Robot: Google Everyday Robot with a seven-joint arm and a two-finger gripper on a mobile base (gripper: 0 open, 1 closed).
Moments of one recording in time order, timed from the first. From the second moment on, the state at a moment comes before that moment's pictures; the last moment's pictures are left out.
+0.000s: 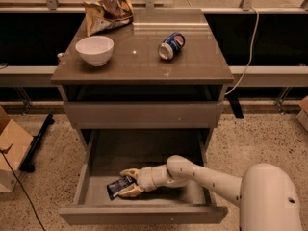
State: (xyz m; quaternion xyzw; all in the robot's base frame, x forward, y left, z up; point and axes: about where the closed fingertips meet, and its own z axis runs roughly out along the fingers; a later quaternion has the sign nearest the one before) arm 0.531 0.116 0.349 -0.59 0.59 0.41 0.37
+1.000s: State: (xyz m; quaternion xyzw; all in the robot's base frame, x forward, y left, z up) arm 0.536 0.085 0.439 -0.57 0.59 0.42 0.39
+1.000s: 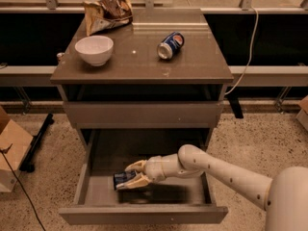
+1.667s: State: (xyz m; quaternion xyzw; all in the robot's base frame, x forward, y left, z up) arm 0.530 0.026 0.562 -0.56 0.62 0.40 0.38
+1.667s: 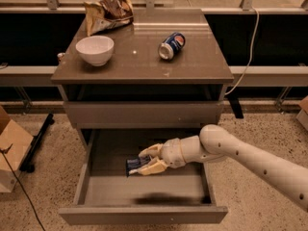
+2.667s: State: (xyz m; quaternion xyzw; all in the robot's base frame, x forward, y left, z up) arm 0.584 -0.018 0.861 -0.64 0.61 0.26 0.39
